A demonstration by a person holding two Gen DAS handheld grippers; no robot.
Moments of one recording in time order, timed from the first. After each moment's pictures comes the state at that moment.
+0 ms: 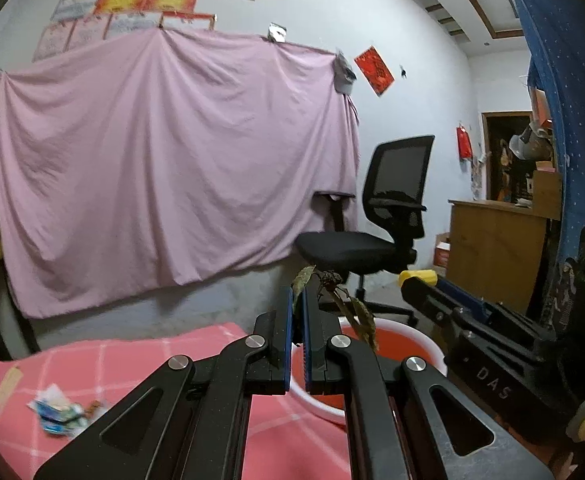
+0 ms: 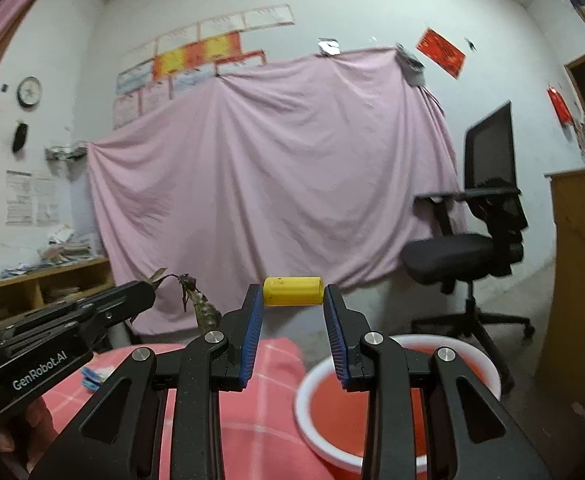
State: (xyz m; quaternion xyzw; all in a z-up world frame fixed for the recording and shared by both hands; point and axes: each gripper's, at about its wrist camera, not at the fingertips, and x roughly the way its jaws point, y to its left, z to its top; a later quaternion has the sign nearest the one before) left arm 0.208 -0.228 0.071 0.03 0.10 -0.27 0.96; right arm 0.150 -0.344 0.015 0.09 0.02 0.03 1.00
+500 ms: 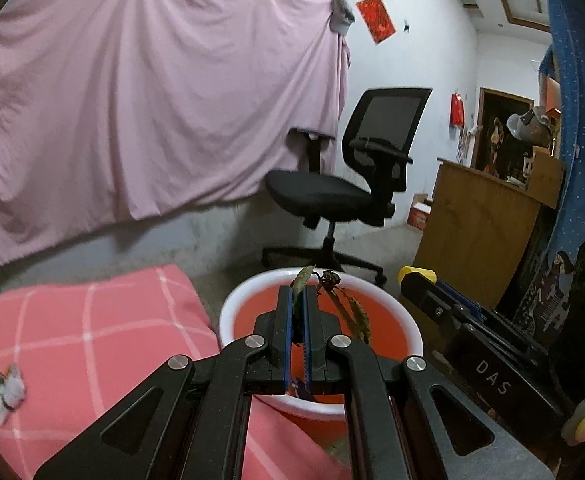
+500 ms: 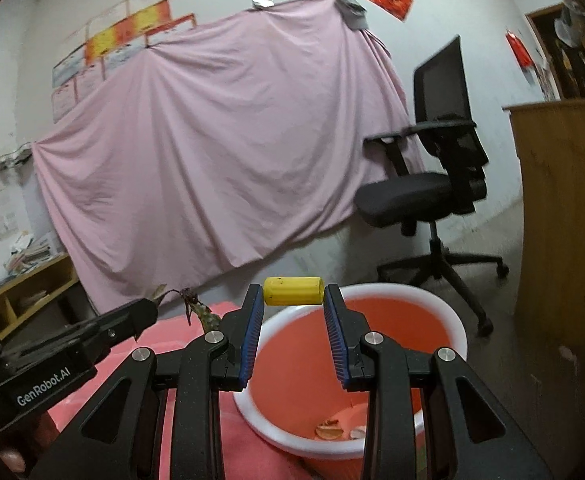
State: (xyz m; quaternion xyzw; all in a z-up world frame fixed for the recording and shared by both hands) left arm 0.265 -0.292 0.047 0.01 0.22 -0.31 0.92; right arm 0.178 -0.401 -0.015 0.16 0.11 -0.03 0.98
